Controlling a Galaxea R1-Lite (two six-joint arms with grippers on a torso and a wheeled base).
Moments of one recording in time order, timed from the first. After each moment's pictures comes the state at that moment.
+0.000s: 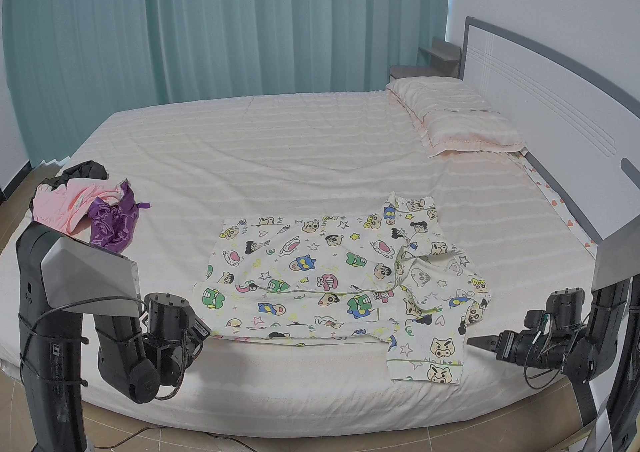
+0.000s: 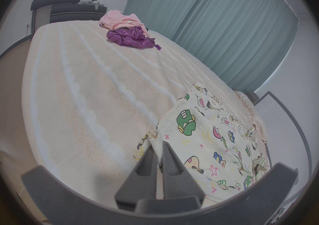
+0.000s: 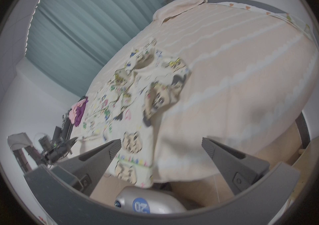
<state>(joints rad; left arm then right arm) -0.28 2.36 -0.39 -1.31 0.38 -0.92 0.06 2.27 -0.13 -1.39 0.37 0.44</state>
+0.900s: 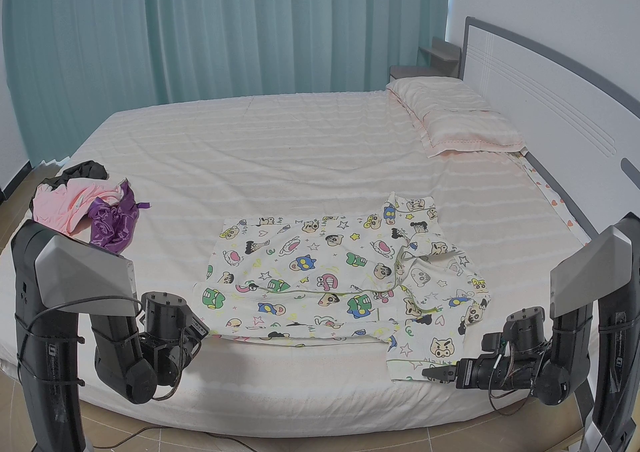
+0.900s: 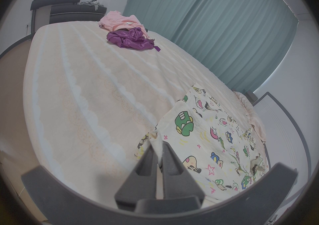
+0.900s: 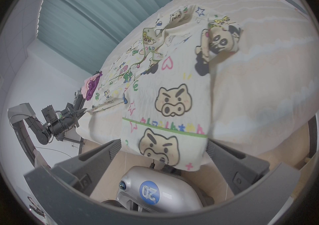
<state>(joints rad) -0.28 2.34 -0.38 -1.32 0.38 -0.92 0.30 2.38 -0.19 -1.40 0.35 0.47</state>
